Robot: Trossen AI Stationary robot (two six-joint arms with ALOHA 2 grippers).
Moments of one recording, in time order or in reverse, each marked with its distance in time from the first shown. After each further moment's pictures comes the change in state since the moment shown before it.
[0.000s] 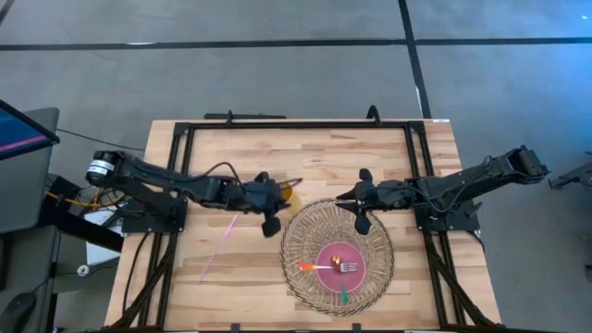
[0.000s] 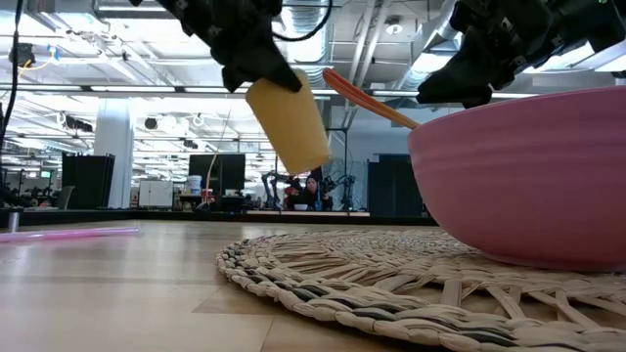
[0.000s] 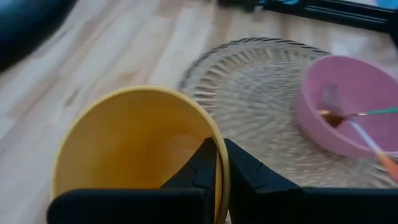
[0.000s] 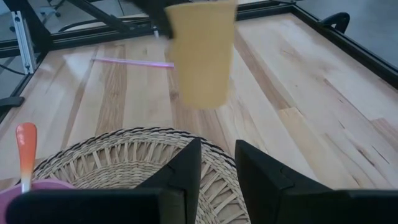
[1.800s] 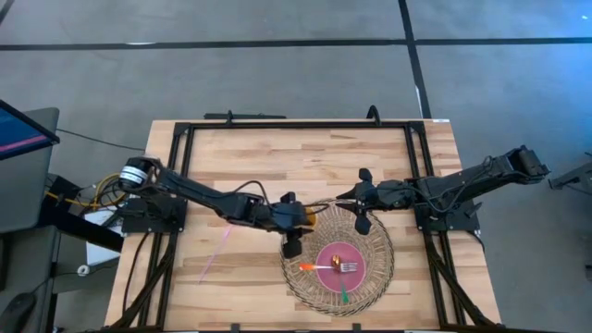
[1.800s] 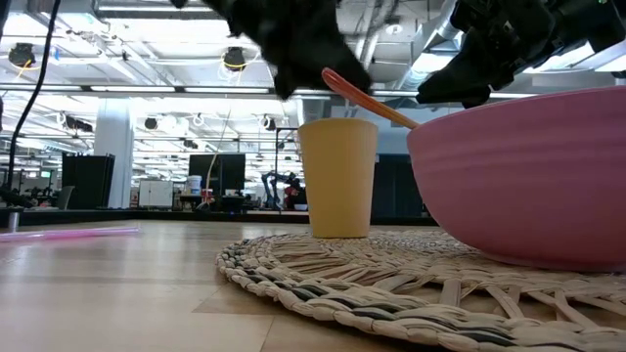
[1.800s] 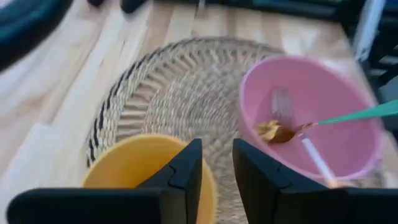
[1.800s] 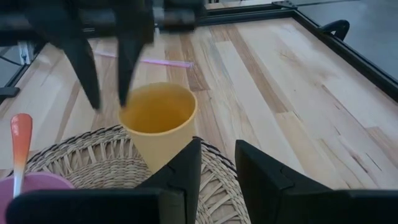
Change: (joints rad) left arm -0.092 0.301 0.200 0.116 0.064 0.012; right arm -0.002 0.000 0.000 0.000 0.000 -0.051
